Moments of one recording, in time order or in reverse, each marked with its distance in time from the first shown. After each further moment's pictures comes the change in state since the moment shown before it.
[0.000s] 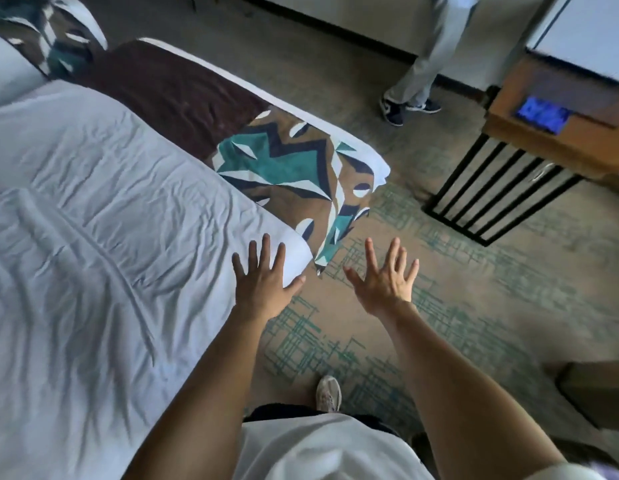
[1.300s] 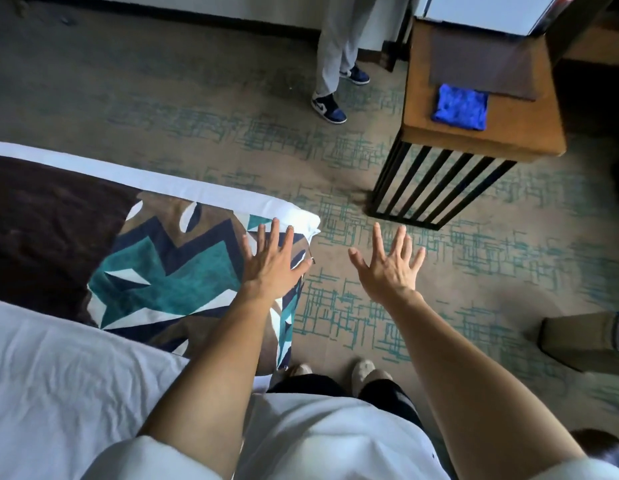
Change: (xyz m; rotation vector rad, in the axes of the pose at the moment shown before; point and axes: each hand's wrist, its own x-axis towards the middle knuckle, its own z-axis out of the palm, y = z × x) left_hand 0.453 0.202 -0.057 0.120 -0.189 0.422; right_hand 0.344 0.123 -0.119 0.179 0.010 0.424
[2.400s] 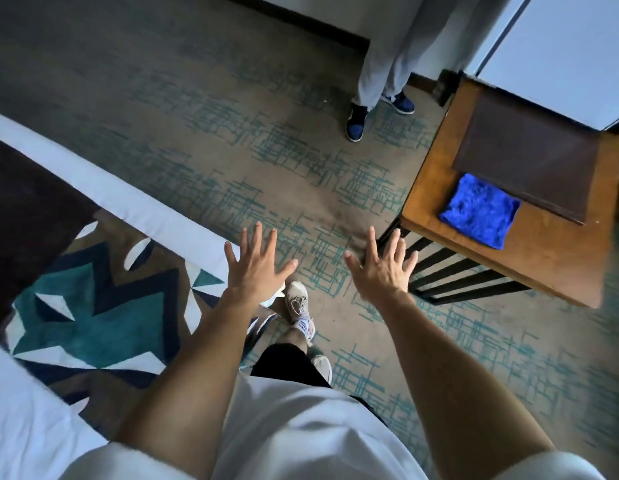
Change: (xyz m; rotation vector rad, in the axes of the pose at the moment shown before) left_hand 0.248 0.090 -0.048 -0.161 -0.031 -0.322; right_hand 0.321 0.047 -0.105 -0.113 -0.099 -0.234
